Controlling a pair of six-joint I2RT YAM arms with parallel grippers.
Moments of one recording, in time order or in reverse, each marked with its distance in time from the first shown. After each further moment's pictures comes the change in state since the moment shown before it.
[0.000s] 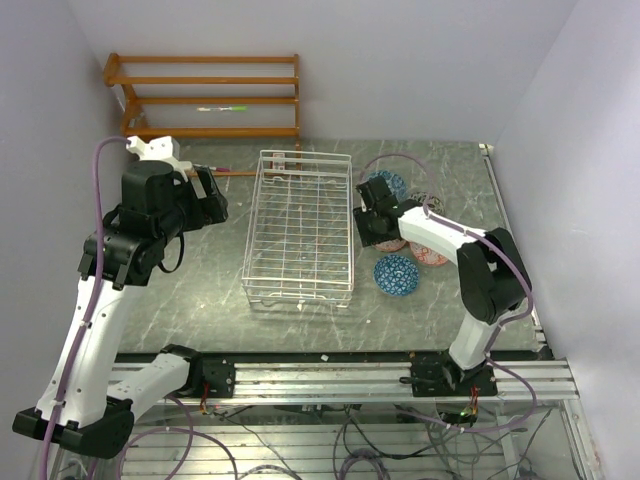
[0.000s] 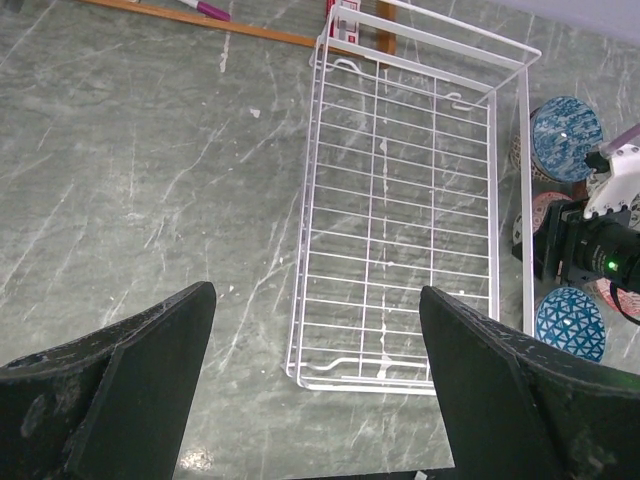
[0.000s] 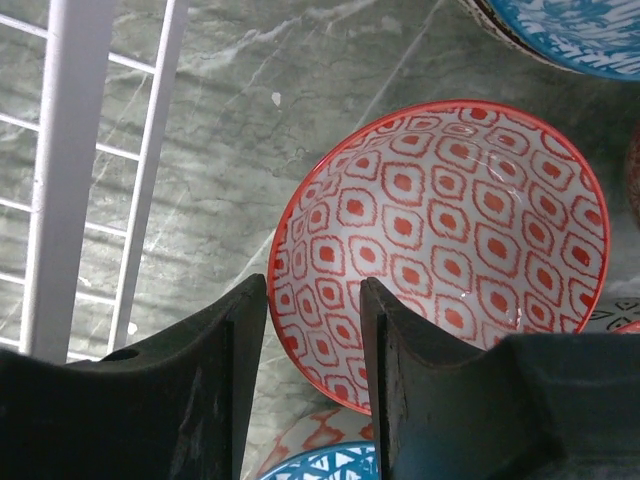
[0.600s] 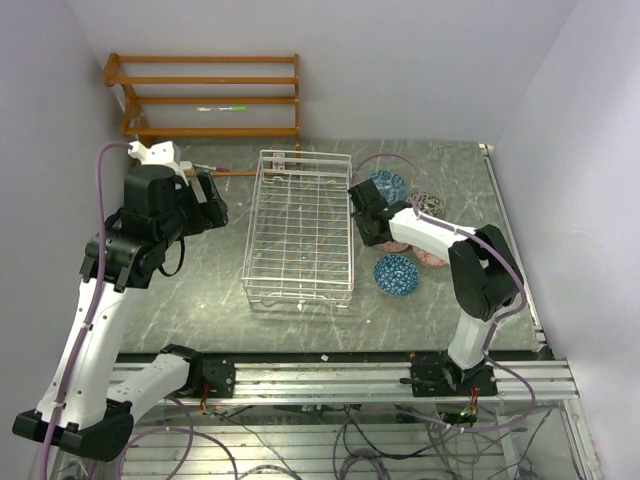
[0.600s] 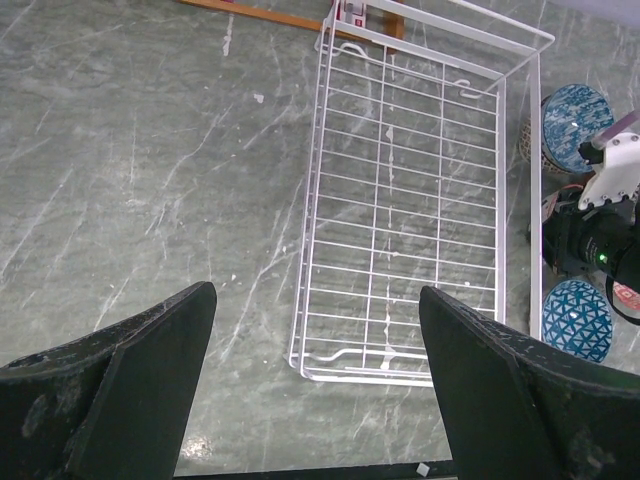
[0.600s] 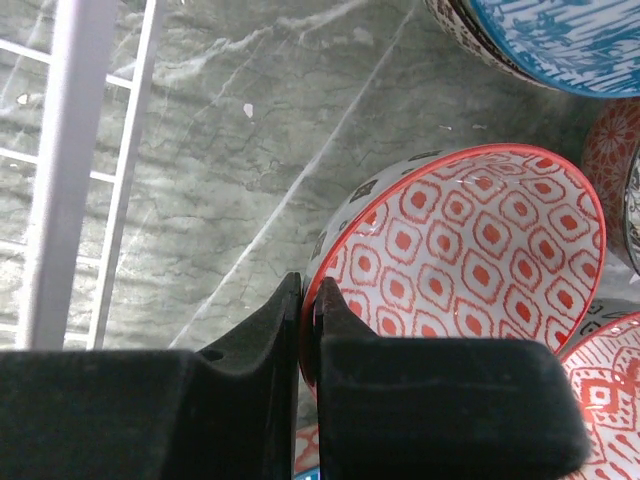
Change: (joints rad) left arm 0.000 -0.013 -0.032 -0.013 0.000 -0.011; right arm 0.058 0.047 0.014 0.009 0.174 -0.029
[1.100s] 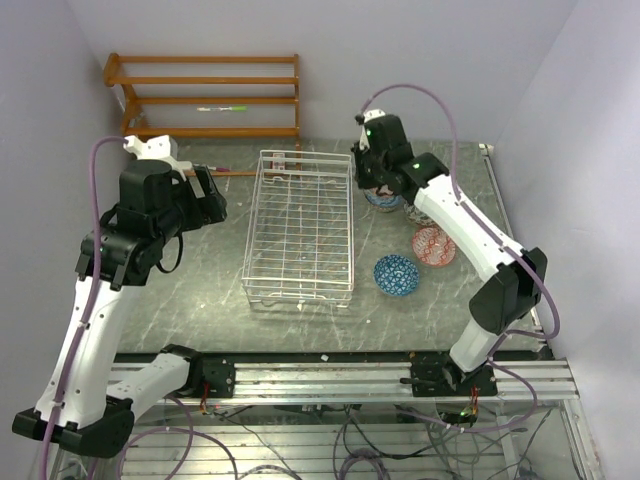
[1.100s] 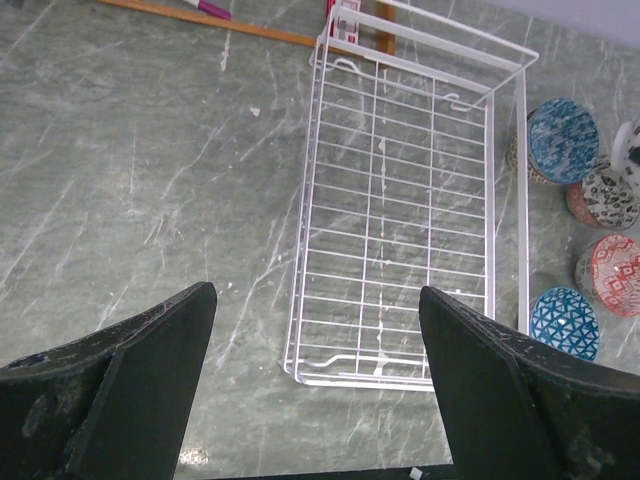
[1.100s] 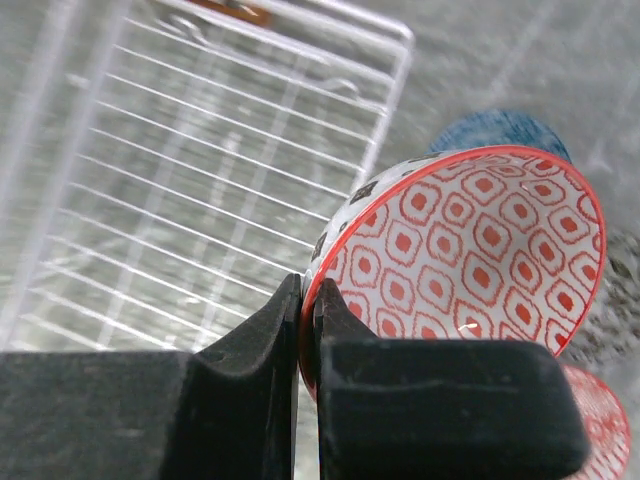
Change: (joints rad) left arm 0.000 0.015 0.045 -0.013 -0.001 -0.002; right arm -0.001 -0.120 0.455 -0.228 -0.121 0.056
